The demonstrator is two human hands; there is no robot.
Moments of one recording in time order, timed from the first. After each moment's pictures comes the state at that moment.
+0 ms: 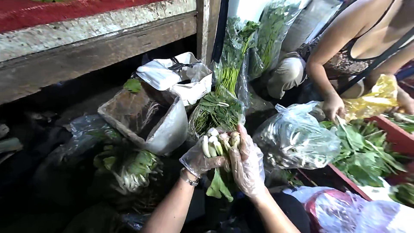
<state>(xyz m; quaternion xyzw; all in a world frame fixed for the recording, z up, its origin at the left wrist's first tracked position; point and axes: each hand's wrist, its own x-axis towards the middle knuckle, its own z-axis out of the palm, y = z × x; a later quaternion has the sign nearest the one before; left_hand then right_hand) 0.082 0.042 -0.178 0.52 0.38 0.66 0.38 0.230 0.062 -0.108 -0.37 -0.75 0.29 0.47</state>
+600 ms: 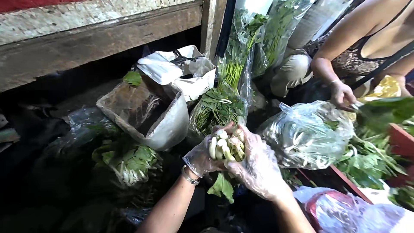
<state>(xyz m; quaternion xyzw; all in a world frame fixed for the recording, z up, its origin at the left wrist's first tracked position) 0.078 0.043 -0.169 0.57 0.42 0.59 0.39 0.256 0.072 -0.084 -0.40 -0.85 0.26 0.24</state>
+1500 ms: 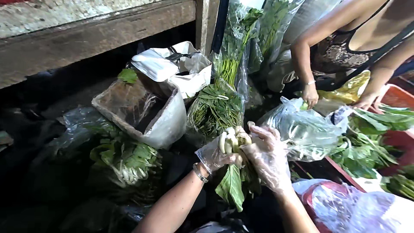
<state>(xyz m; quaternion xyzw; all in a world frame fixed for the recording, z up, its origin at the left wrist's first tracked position) 0.115 0.038 -0.181 0.49 0.42 0.60 0.48 0.278 0.071 -0.107 -0.45 -0.75 0.26 0.40</state>
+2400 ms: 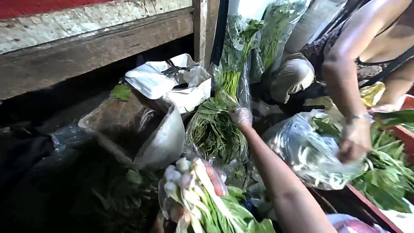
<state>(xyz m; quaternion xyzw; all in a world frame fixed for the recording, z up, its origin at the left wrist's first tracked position) 0.066 0.052 -0.162 0.40 -0.01 0.71 0.58 0.193 0.326 -0.221 -0.60 -0.77 0.22 0.03</state>
